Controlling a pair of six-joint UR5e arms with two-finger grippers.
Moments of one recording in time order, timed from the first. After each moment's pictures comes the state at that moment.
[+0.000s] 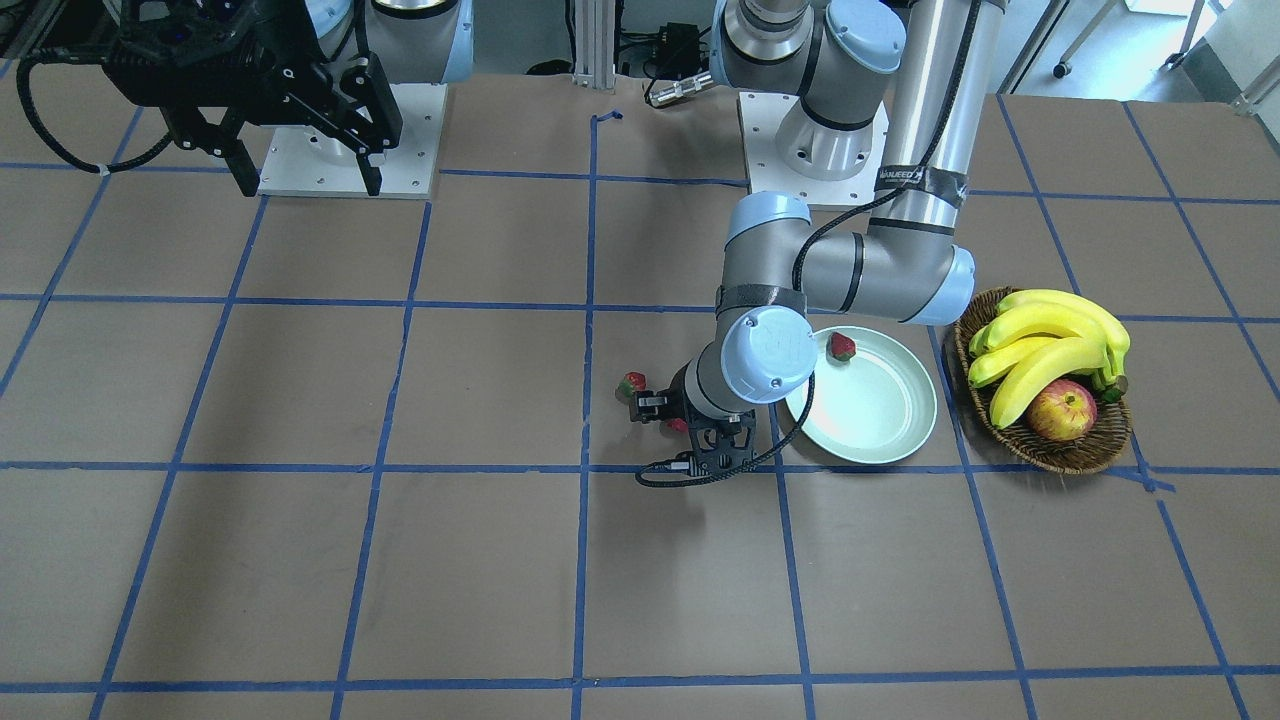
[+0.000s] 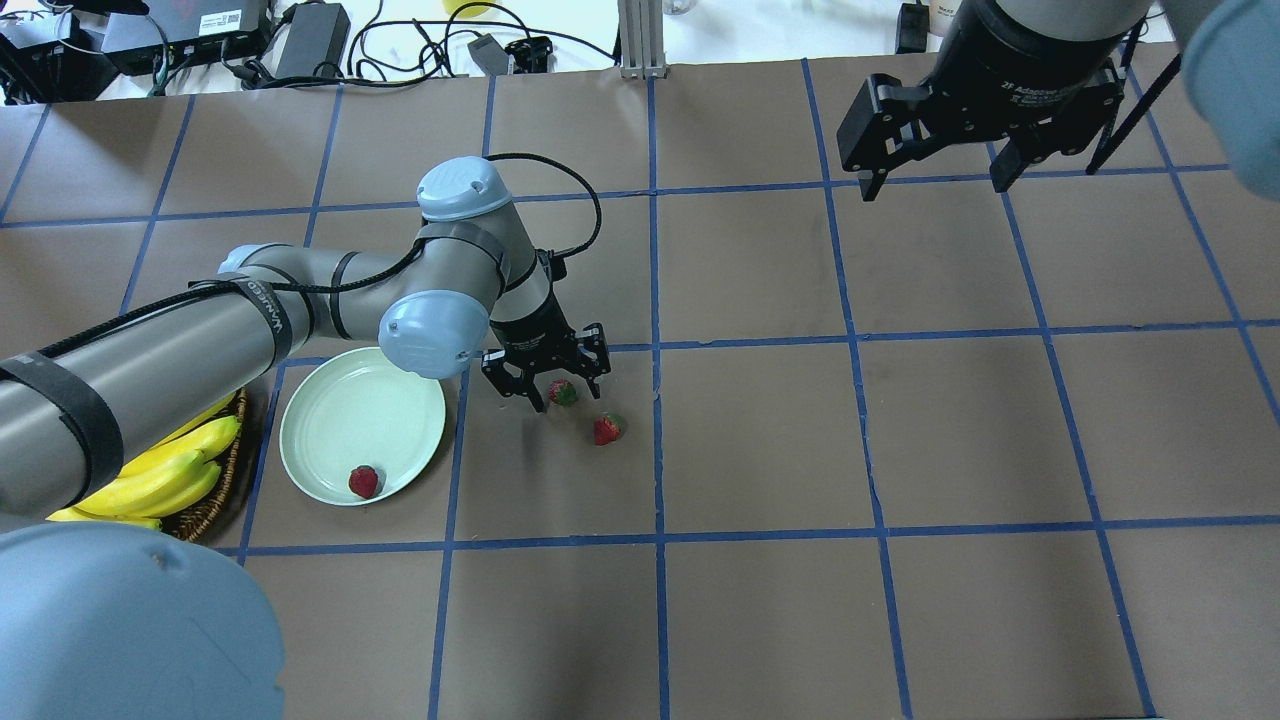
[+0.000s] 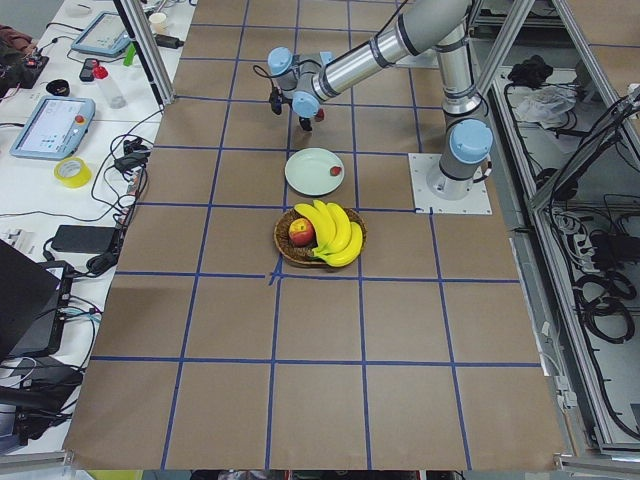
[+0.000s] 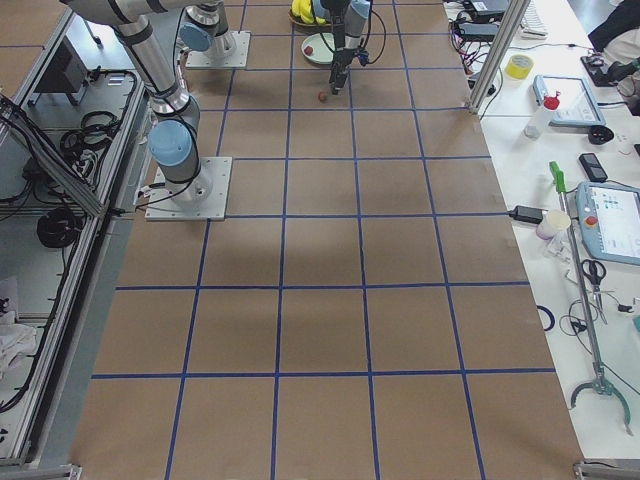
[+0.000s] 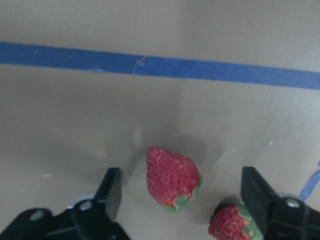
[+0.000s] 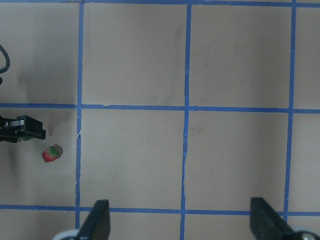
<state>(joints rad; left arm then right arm) -1.73 -2.03 -1.83 -1.10 1.36 -0.28 1.64 -1.65 1.51 -1.56 -1.57 0.04</state>
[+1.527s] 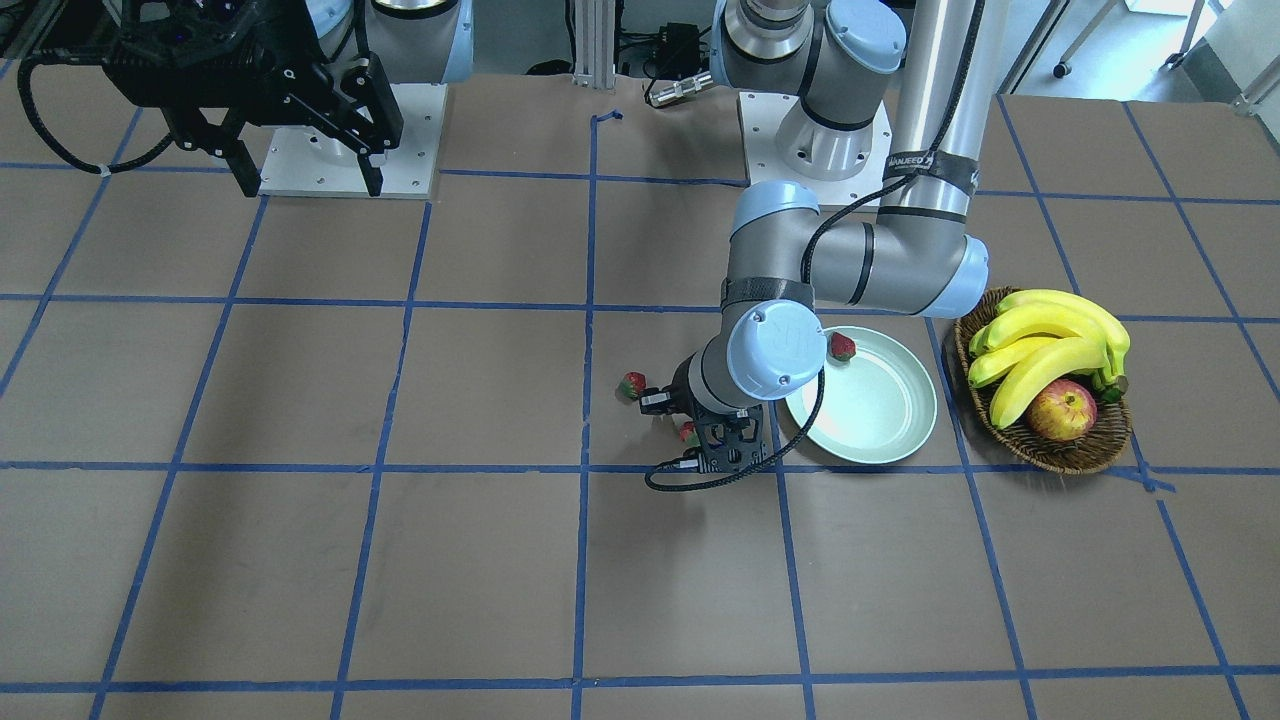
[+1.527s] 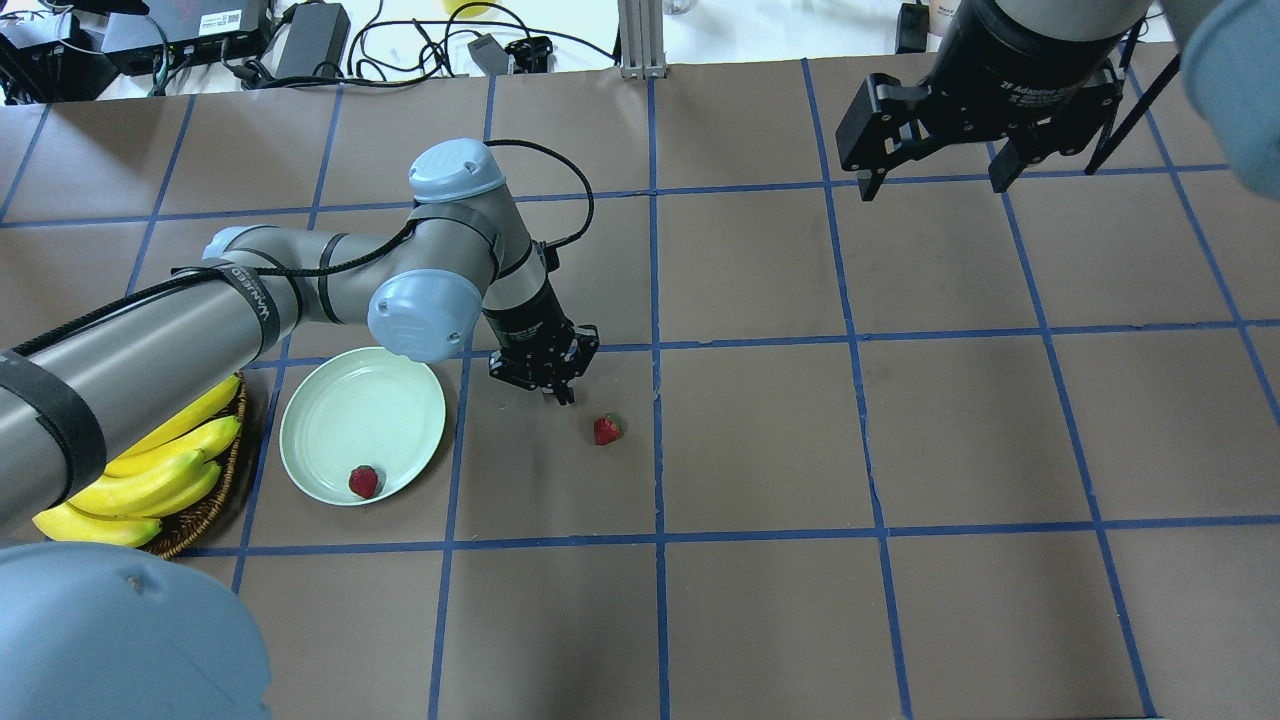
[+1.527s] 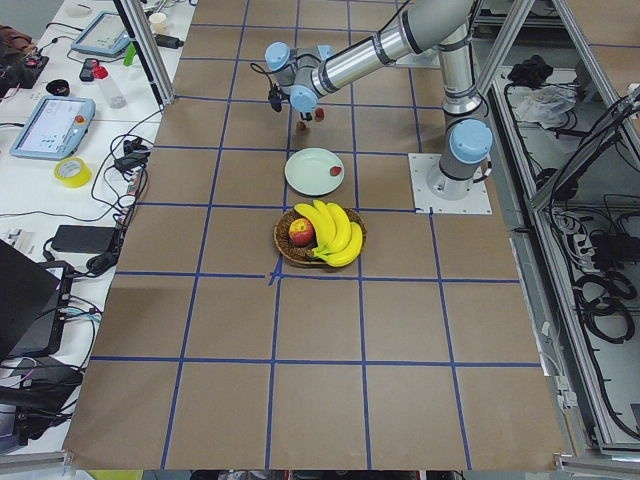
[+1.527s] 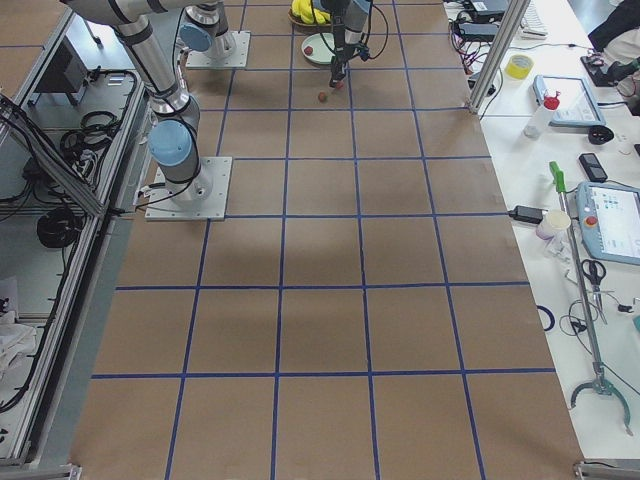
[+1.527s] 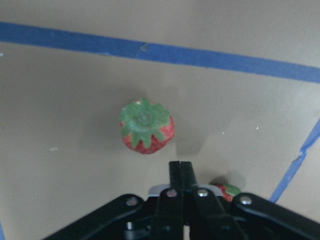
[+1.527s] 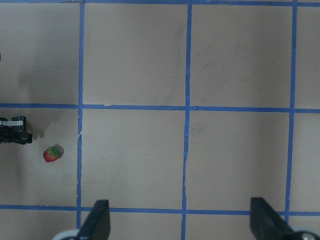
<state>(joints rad) -1.72 -2.01 -1.80 -1.17 1.36 -0.35 1.64 -1.64 1.51 -1.56 -1.57 0.04</state>
